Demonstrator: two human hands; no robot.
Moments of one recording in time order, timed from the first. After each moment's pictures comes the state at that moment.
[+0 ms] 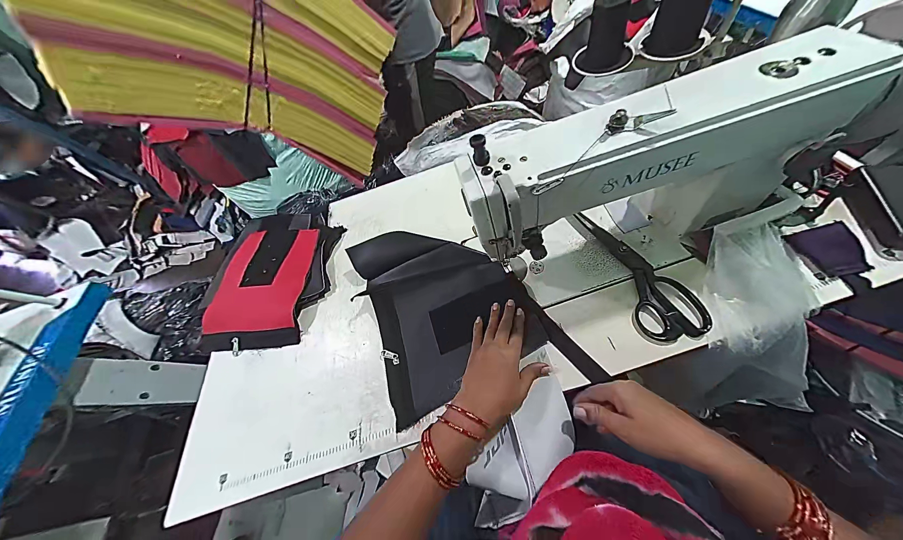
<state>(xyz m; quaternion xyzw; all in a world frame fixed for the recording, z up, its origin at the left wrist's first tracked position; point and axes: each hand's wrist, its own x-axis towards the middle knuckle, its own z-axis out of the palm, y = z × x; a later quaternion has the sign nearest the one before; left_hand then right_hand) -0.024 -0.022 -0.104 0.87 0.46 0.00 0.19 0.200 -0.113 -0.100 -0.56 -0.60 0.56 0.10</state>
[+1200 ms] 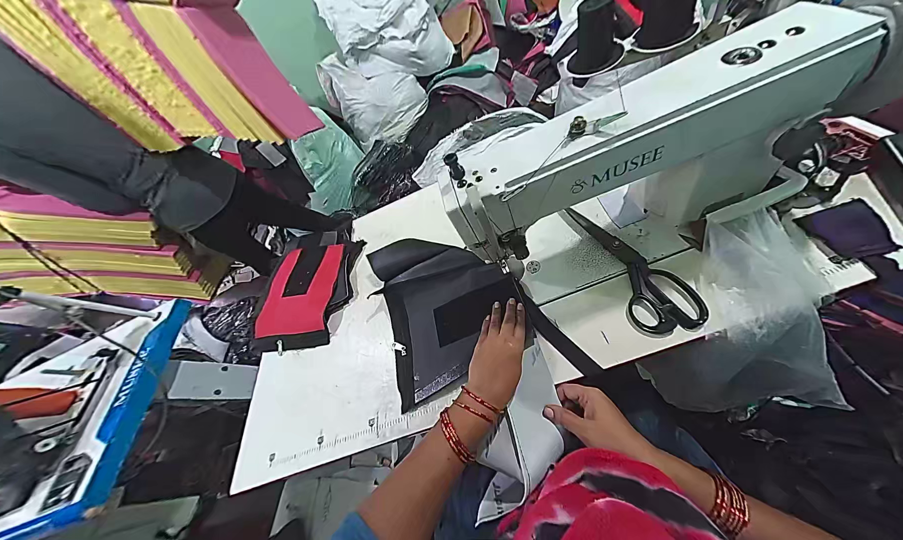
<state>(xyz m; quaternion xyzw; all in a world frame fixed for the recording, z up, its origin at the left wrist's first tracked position) -0.005 -0.025 -0.116 0.89 0.46 0.02 0.01 0.154 -0.134 -0.157 -0.52 -0.49 0.61 0.34</state>
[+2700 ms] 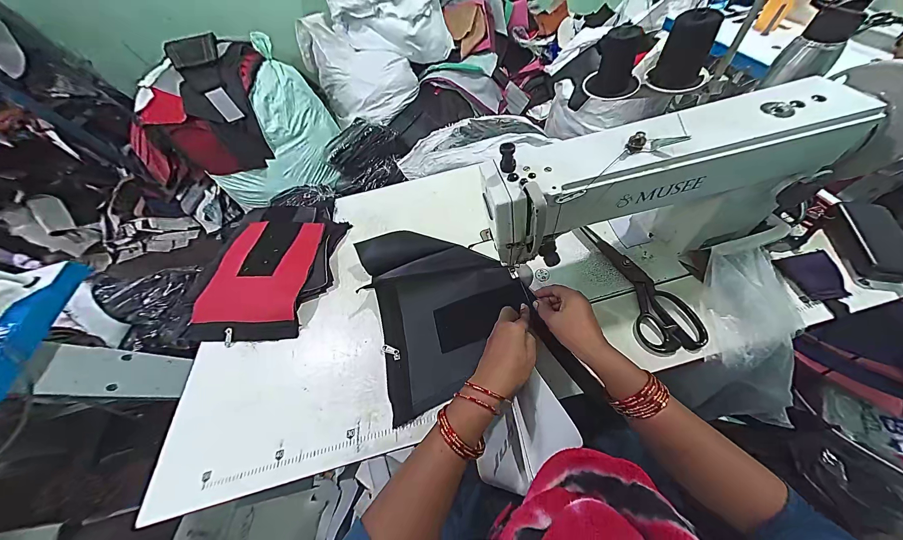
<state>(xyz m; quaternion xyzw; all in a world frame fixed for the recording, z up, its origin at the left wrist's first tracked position) -0.003 0.002 -0.081 0.77 0.52 0.07 0.37 0.141 0.010 -0.101 -0.71 -0.51 0.39 0.30</state>
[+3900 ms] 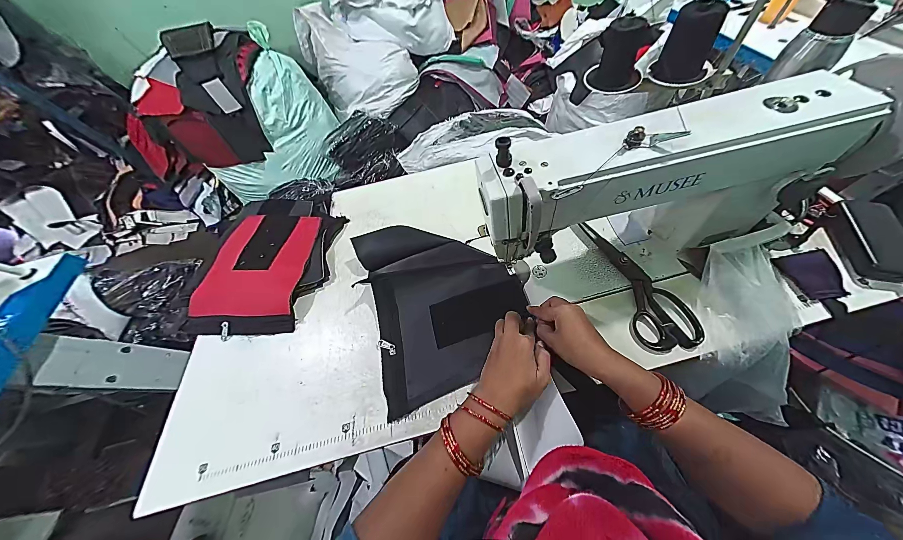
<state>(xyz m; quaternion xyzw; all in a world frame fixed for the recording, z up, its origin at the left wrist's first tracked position) 0.000 -0.024 -0.086 0.82 0.49 0.08 0.30 0.150 -0.012 -0.094 -0.62 -0.66 0.36 0.21</state>
